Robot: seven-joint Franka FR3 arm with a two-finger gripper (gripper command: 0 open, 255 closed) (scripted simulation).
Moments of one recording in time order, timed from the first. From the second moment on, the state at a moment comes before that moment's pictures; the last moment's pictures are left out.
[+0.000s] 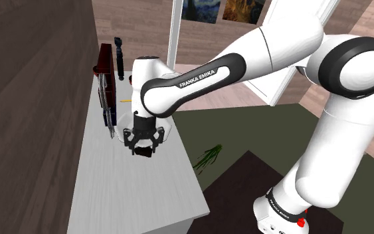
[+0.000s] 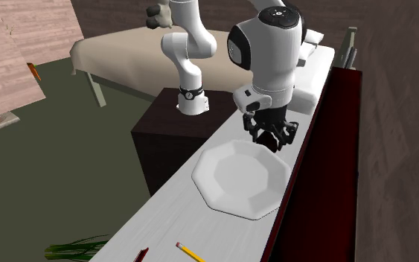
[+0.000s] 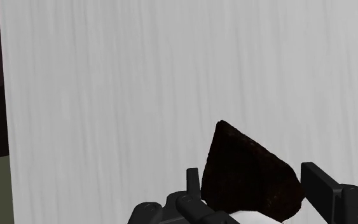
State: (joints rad) arm 0.05 0.26 0.52 -2.01 0.09 2.16 0.95
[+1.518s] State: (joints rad) arm 0.00 0.33 0.48 -1.69 0.05 1.89 0.88
